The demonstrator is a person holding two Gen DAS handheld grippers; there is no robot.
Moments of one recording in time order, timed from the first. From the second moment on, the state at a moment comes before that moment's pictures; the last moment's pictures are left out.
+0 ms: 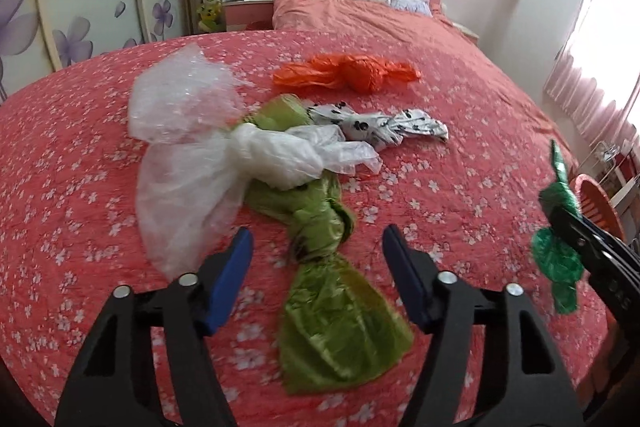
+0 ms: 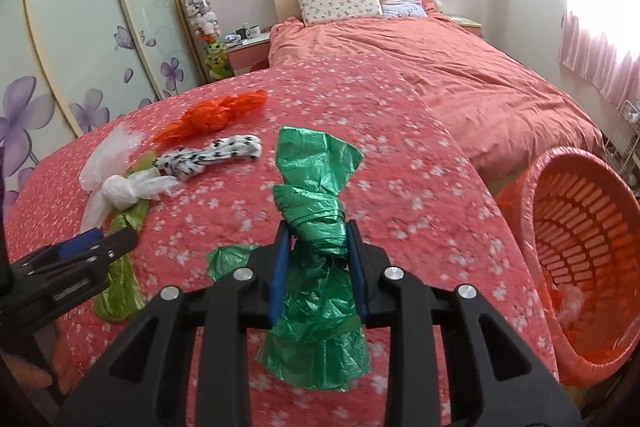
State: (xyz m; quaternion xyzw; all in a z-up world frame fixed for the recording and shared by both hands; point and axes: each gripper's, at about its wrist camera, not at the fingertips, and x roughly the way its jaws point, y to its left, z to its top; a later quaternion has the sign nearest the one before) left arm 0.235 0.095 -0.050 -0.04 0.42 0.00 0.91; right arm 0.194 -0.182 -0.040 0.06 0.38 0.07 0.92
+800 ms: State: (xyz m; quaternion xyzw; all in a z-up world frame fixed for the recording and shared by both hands) left arm 0.206 0.036 0.024 -0.03 0.35 -0.10 0.93; right arm 0.146 -0.240 0.011 0.09 0.32 0.06 0.94
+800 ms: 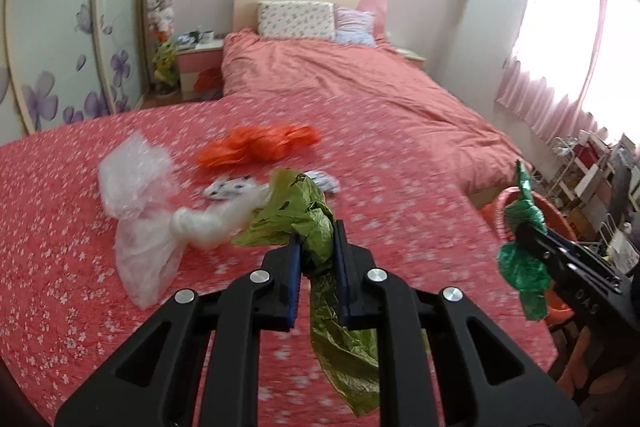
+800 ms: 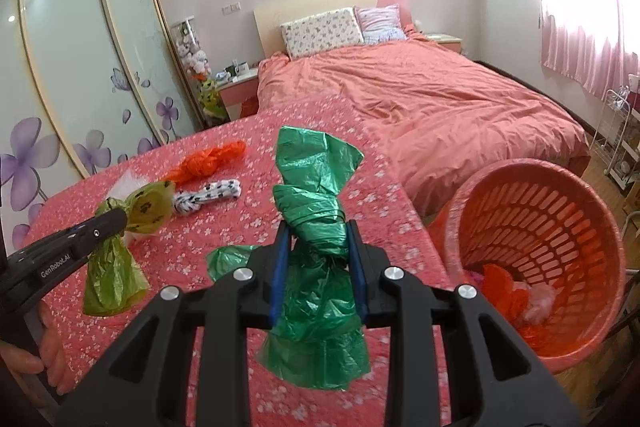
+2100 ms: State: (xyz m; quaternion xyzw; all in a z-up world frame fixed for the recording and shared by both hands) left arm 0.187 -0.136 0.021 0.01 0.31 -0.30 0.90; right arm 0.076 -0.393 0.019 0.12 0.25 -0.11 0.96
